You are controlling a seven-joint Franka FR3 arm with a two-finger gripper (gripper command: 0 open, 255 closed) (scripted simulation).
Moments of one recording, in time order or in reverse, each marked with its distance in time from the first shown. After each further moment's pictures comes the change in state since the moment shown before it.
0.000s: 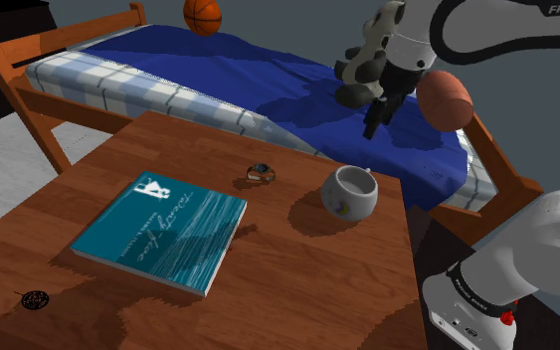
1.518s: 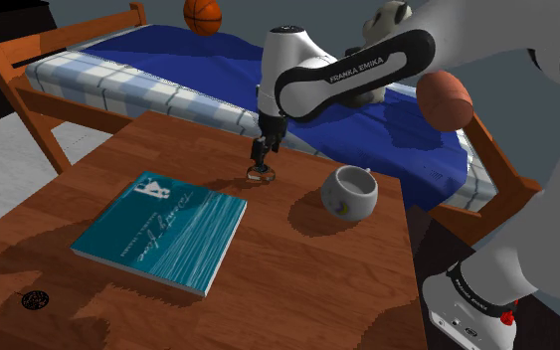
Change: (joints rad) arm 0.124 0.828 0.127 0.483 -0.080 0.350 0.046
